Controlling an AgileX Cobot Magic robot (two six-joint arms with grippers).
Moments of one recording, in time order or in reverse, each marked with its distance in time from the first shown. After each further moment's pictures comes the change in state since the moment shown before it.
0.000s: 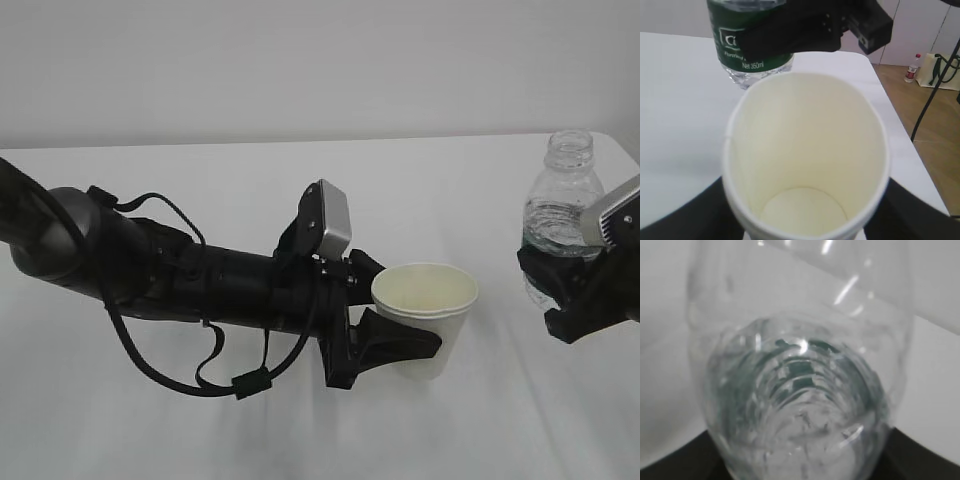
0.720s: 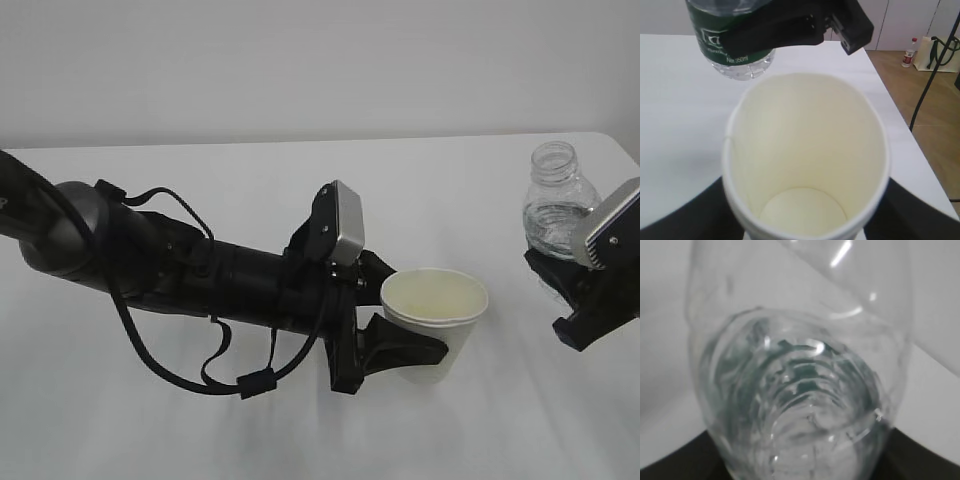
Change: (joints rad) left arm -0.016 0.000 -0.035 0.051 0.037 0.000; right arm 0.000 0.000 0.000 0.061 0.005 -0.266
